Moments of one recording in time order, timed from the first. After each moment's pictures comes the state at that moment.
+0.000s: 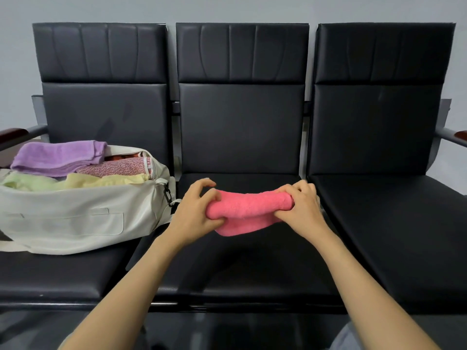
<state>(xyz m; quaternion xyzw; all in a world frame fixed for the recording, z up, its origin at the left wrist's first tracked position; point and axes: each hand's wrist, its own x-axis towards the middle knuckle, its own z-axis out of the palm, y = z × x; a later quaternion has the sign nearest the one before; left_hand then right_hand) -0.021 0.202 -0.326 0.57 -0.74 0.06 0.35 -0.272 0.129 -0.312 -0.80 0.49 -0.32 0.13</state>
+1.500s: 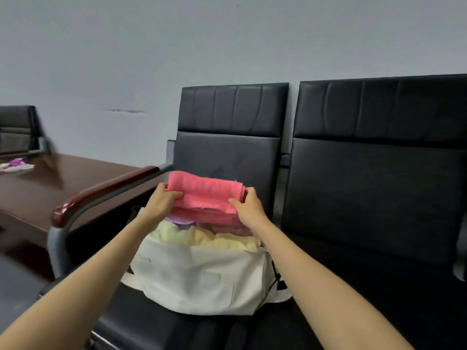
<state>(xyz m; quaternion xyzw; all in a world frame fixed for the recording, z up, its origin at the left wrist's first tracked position) 0.295 0.239 -0.211 0.77 -0.28 -0.11 0.56 0.126 0.108 -0.227 -0.77 0.34 -0.31 0.45</state>
